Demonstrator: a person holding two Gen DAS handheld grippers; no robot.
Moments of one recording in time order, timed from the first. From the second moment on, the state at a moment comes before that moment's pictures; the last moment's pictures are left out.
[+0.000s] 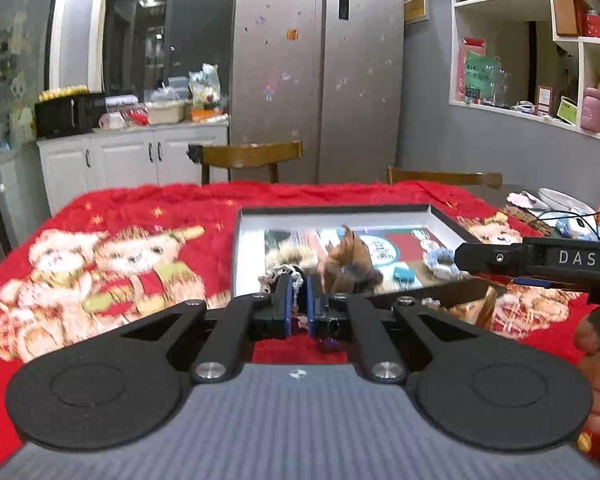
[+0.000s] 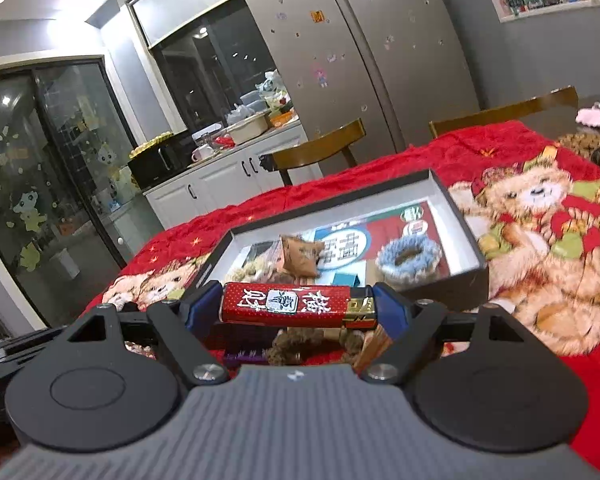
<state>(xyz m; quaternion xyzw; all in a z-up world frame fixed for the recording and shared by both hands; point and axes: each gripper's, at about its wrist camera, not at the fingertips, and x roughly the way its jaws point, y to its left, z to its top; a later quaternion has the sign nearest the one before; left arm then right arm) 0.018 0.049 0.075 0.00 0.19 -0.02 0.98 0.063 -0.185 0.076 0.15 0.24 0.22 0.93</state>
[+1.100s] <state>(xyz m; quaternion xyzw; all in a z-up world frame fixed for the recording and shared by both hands) 0.162 -0.042 0.137 -0.09 0.16 -0.07 0.98 0.233 -0.215 0.109 0.17 0.33 0.18 0.91</state>
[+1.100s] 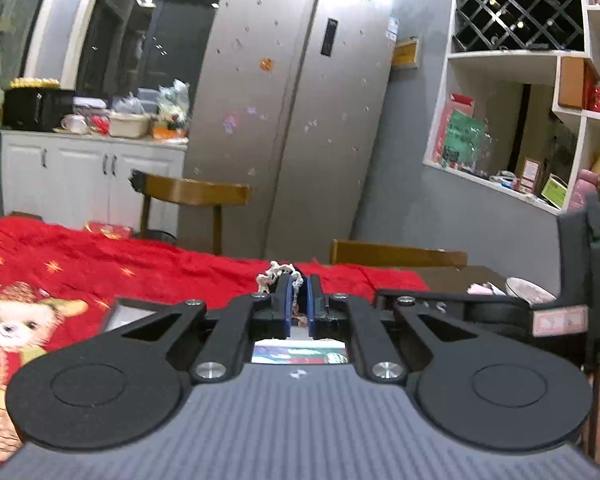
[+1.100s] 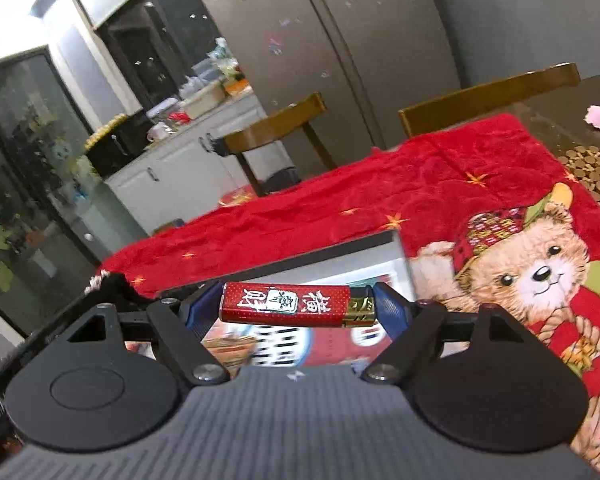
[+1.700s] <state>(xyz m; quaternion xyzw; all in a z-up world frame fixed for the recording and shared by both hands) 0.235 -0.049 0.037 -0.05 0.28 -0.07 0.96 0.267 -0.198 0.052 0.14 0.39 0.18 0.89</state>
